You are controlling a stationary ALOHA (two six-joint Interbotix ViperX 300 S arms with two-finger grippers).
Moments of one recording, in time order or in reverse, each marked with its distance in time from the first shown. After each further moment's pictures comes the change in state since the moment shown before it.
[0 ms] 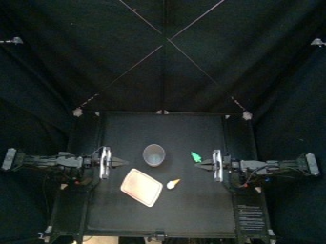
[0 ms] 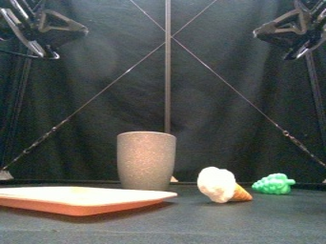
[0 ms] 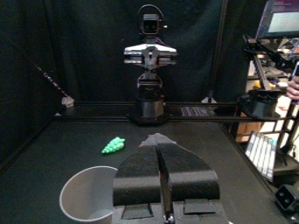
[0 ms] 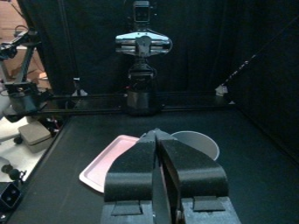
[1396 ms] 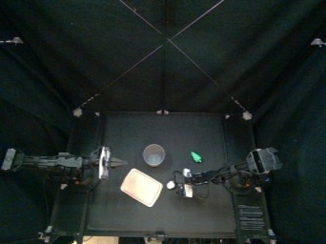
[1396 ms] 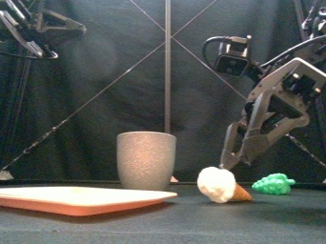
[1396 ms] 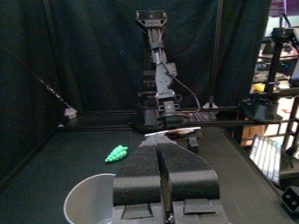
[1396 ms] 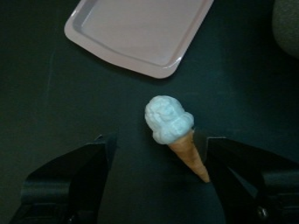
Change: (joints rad) left arm 0.011 -0.014 0.031 0.040 -0.066 0.006; right arm 0.153 0.969 -0.311 0.138 0.178 0.031
